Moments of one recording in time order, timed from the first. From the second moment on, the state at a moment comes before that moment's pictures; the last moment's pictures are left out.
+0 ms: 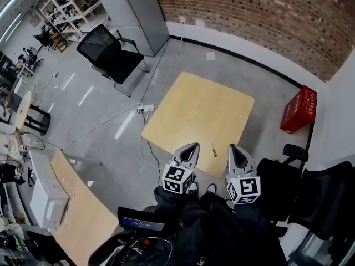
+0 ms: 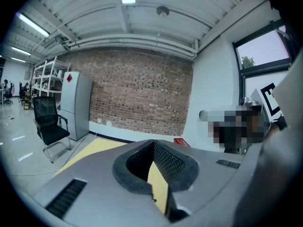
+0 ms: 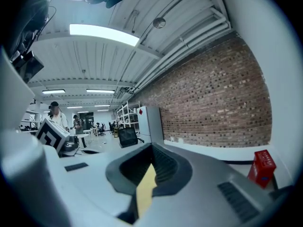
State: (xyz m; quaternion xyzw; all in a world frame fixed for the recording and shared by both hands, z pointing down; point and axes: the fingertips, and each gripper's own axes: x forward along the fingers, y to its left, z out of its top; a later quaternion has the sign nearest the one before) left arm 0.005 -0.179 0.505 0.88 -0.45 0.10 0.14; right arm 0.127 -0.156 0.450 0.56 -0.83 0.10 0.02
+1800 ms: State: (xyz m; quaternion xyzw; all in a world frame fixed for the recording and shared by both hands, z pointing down) left arm -0.082 -0.152 0.758 0.79 -0.43 0.28 0.32; right arm 0.076 -0.166 0.749 0.45 -0.79 0.29 0.29
